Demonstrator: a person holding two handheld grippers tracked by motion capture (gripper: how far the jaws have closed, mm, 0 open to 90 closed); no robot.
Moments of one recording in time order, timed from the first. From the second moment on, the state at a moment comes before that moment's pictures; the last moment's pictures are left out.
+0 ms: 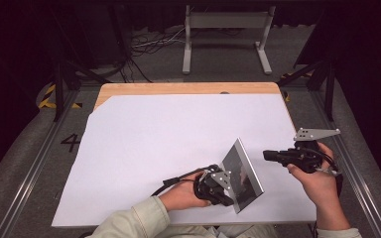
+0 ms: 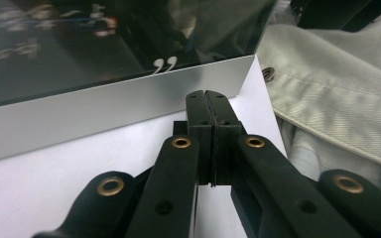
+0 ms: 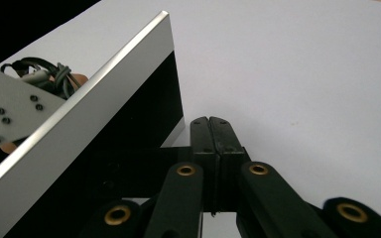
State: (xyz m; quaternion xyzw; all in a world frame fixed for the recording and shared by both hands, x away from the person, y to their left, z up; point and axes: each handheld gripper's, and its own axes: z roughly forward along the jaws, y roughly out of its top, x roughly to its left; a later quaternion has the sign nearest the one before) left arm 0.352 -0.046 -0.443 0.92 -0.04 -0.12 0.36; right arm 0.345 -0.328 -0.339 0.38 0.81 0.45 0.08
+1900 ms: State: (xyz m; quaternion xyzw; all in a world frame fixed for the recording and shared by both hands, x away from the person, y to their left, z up) left arm 0.382 0.130 -0.412 0.88 0.17 0.03 0.43; right arm 0.349 -0.311 -0.265 0.49 0.79 0.35 0.08
